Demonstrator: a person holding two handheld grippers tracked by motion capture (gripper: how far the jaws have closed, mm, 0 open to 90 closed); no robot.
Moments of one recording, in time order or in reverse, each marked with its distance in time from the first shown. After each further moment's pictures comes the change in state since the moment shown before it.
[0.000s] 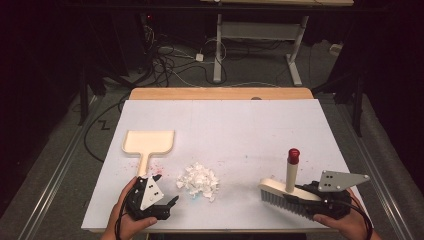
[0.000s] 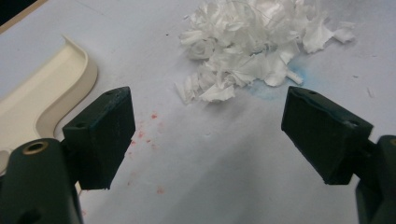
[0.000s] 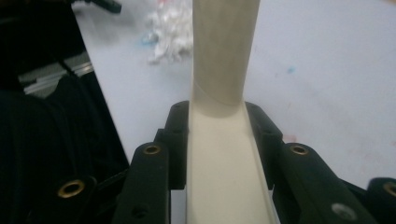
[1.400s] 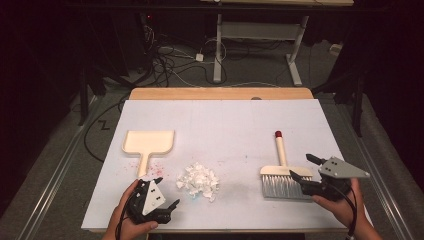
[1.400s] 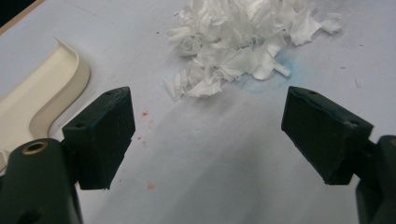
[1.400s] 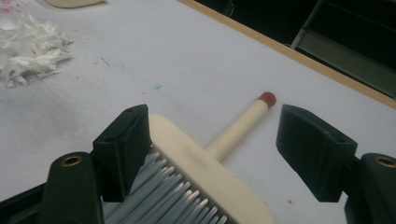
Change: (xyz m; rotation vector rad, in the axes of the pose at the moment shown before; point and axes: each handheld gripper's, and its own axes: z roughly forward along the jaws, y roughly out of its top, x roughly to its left) left arm -0.008 -0.002 -0.002 0.010 0.007 0.038; right arm -0.027 -0.007 0.008 -0.122 -0.483 0.004
